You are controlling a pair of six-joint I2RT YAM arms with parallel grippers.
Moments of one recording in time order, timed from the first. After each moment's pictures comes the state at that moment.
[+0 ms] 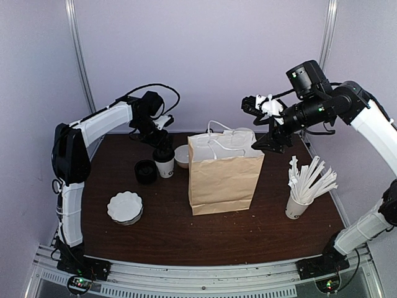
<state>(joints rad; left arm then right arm) -0.48 2.16 2.06 -1.03 0.06 0.05 0.70 1.40 1.77 -1.10 -0.20 -0.69</state>
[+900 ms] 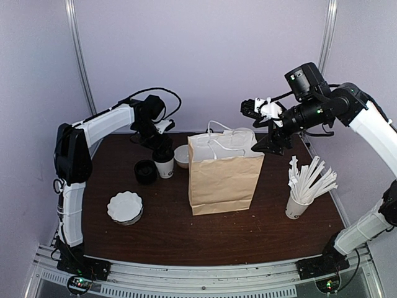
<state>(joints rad) -0.49 2.17 2.04 -1.04 0.08 0.05 0.70 1.40 1.75 -1.09 -0.20 -0.70</state>
